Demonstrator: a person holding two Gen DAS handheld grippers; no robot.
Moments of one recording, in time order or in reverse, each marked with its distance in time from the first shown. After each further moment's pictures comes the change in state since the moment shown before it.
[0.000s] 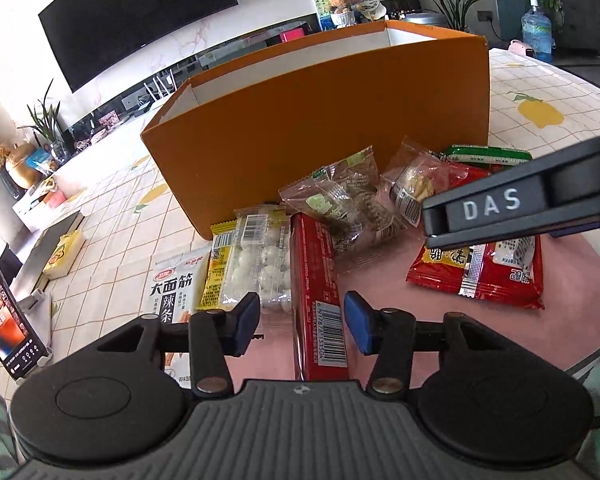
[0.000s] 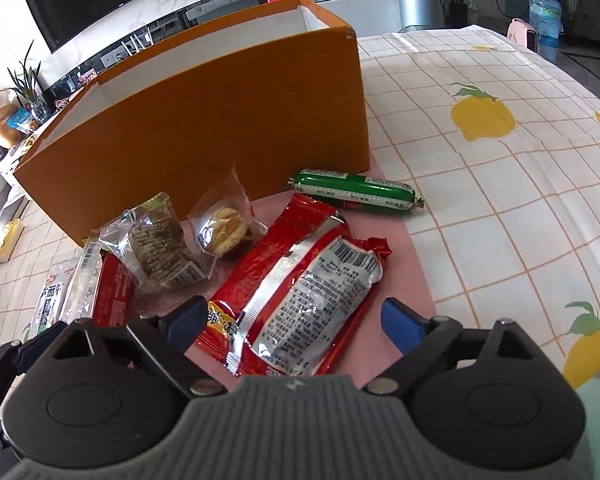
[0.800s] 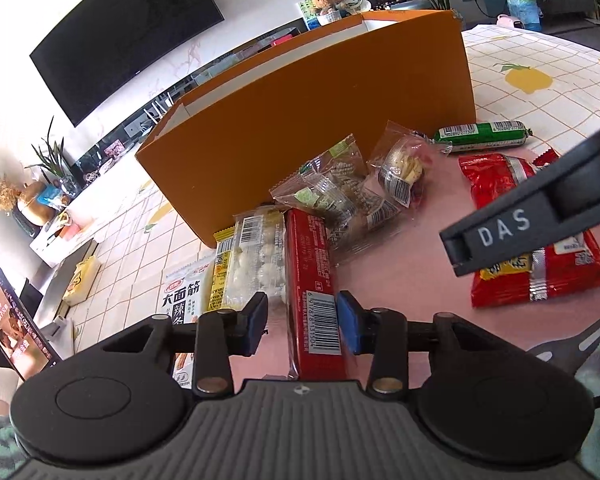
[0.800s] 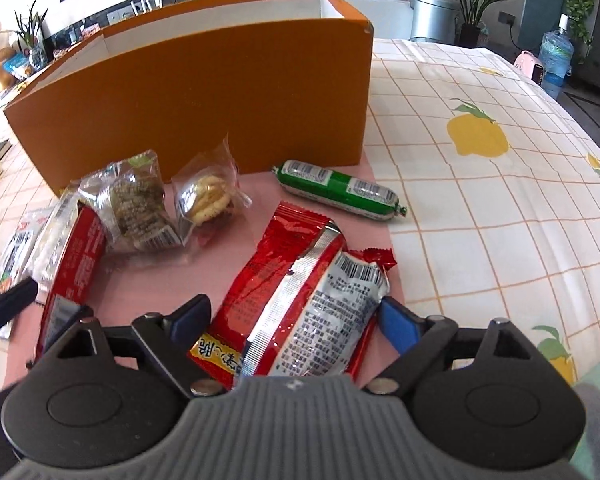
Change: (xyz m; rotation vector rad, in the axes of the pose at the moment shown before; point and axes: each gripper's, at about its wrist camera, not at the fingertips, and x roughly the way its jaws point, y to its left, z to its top) left arm -0.012 -0.019 -0.006 0.137 -0.023 0.064; right arm -0.006 -0.003 -0.007 -0.162 0.057 -0.079
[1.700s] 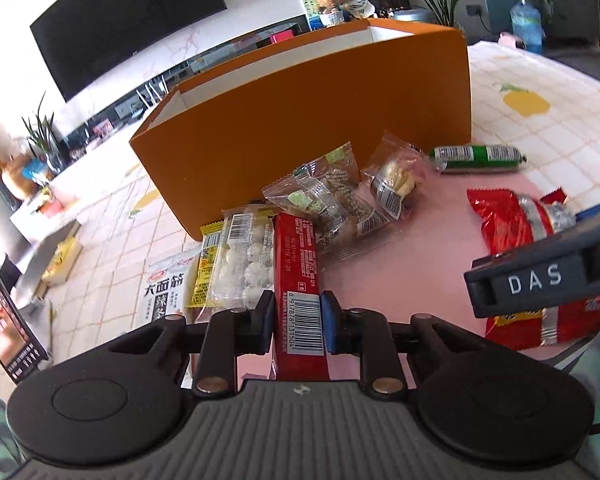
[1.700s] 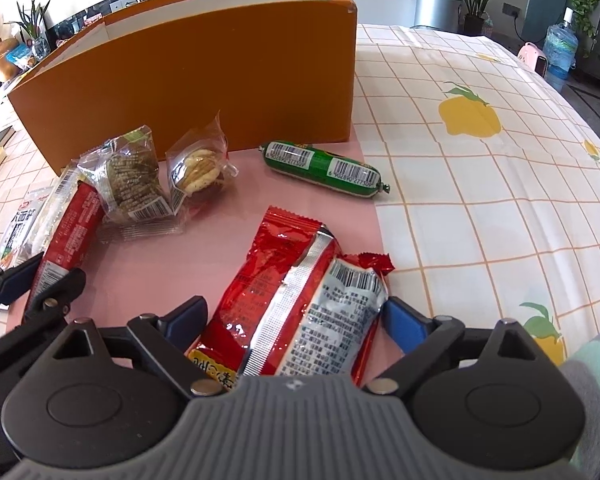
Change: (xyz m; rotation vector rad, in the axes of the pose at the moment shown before) left arm 0.006 0.020 0.006 -0.116 0.019 -0.093; right arm -0.004 -0.009 -0.008 0.002 0.011 -0.002
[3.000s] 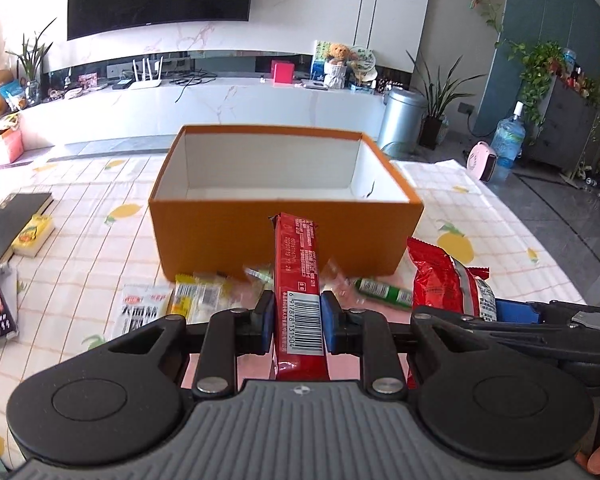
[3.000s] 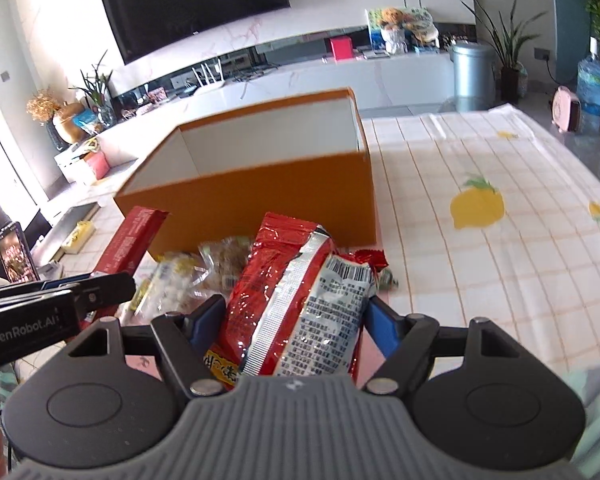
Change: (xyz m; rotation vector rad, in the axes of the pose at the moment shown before) left arm -0.081 0.044 0.071 -0.325 -0.078 -0.241; right arm -0.110 -0.027 0.026 -0.009 -0.236 0.223
